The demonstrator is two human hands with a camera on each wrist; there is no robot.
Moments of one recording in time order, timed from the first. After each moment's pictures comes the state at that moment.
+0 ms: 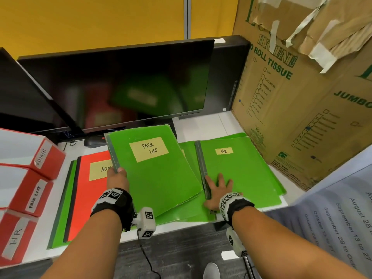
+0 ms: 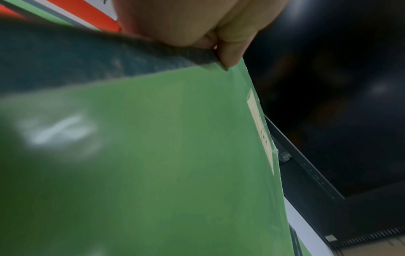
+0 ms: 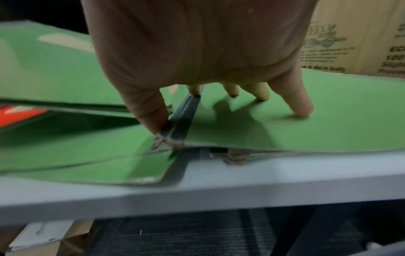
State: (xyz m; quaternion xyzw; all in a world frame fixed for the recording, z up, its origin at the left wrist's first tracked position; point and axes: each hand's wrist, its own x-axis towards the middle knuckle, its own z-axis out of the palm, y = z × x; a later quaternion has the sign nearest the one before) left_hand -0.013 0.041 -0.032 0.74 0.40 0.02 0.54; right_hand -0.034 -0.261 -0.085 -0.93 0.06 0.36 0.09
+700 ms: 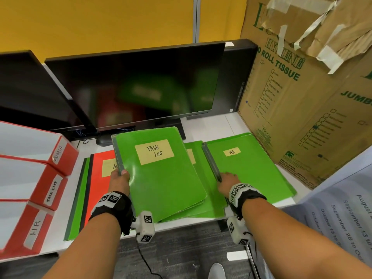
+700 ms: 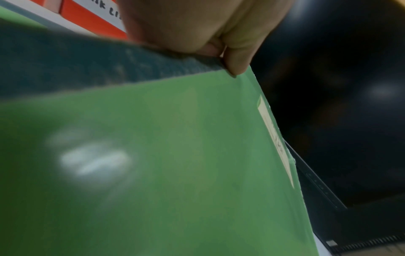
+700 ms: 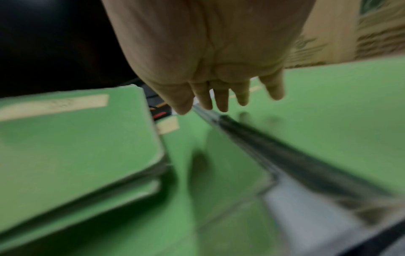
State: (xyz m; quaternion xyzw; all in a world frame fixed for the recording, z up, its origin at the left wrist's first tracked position) left_hand -0.043 0.070 -0.015 0.73 0.37 -0.01 0.57; right_hand -0.016 -0.254 -0.066 -0.94 0.10 0.30 0.12
